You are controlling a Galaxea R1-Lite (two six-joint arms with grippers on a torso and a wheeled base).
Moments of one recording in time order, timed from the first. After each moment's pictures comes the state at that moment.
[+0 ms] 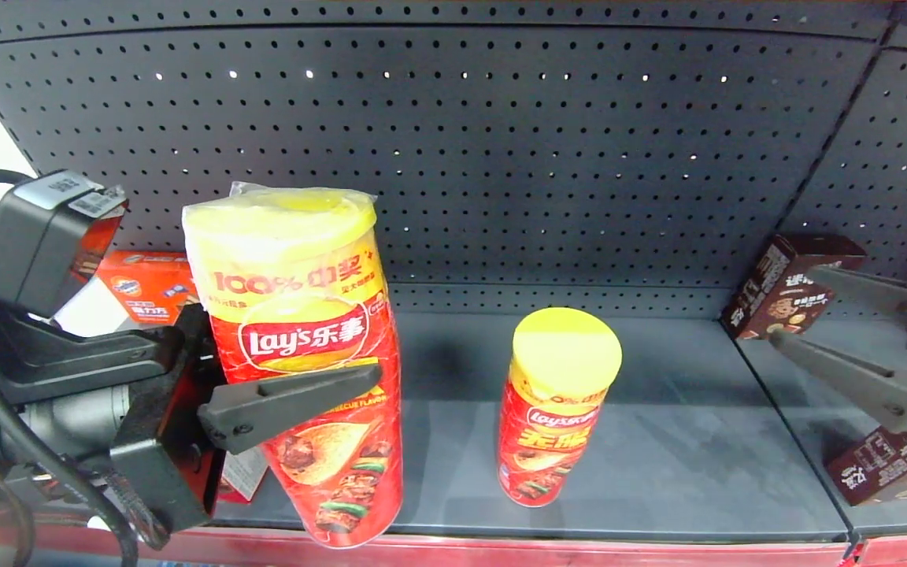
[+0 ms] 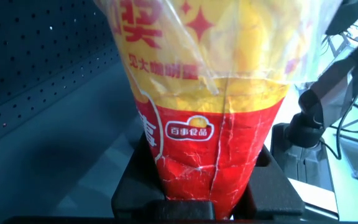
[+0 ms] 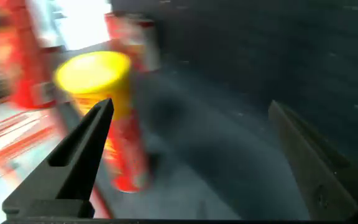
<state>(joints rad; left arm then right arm) -0.46 1.30 -0.57 -0.77 -0.75 -0.09 0.20 1.11 -0.44 -0.83 0.53 -0.05</state>
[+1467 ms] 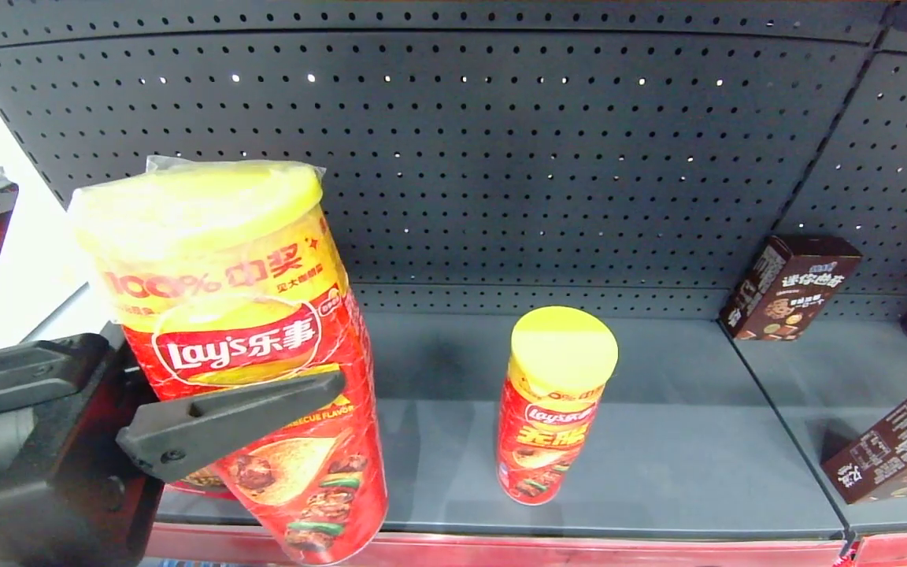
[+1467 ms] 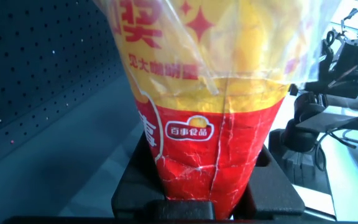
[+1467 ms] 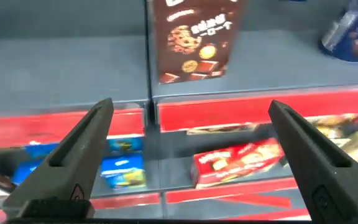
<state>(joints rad) -0.47 1.20 -0.54 -0.76 -0.74 -0.09 -0.05 0.10 0.00 -0.05 -0.06 -0.03</state>
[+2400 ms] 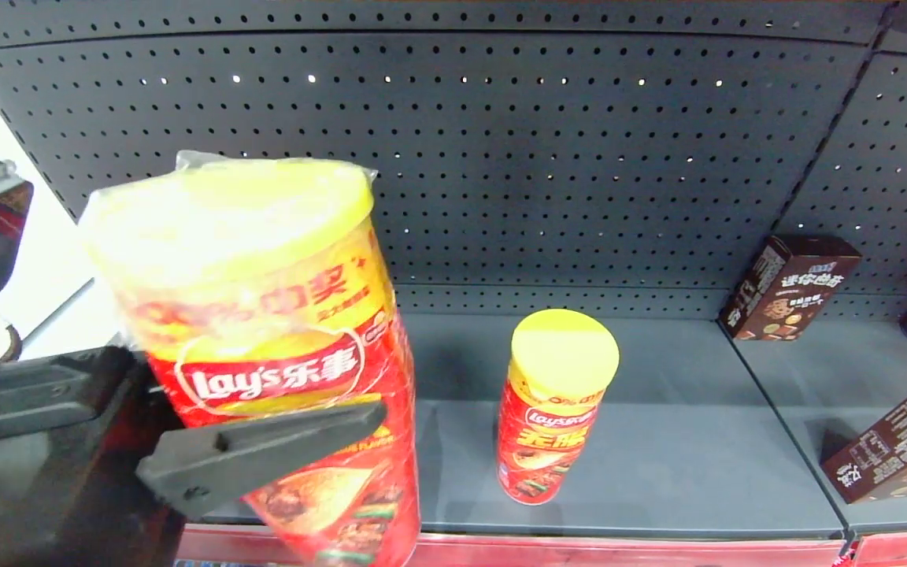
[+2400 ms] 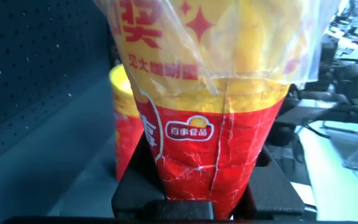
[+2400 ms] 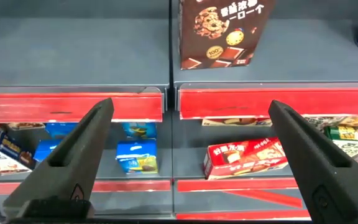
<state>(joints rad) -0.58 1.24 -0.58 -0.76 -0.71 -0.05 -0.05 0.10 0.00 0.00 -0.02 -0.01</state>
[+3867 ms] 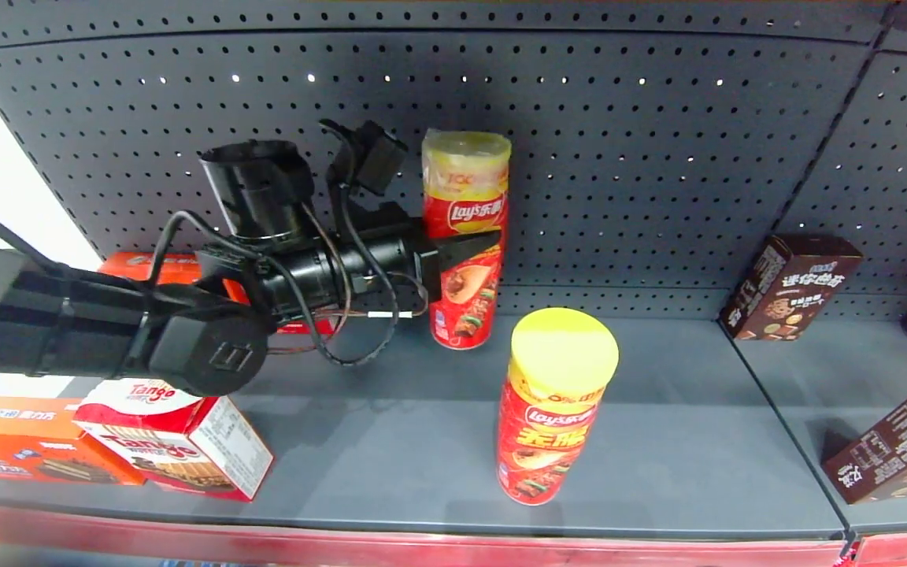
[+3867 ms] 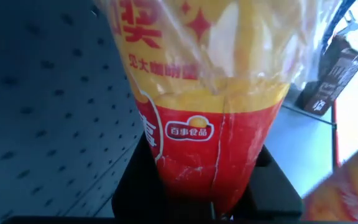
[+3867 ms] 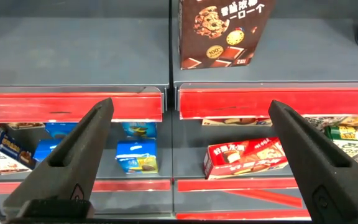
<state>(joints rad) -0.45 1.95 -1.20 -0.84 -0.65 0.02 -0.05 0.10 0.00 0.00 -0.02 -0.01</state>
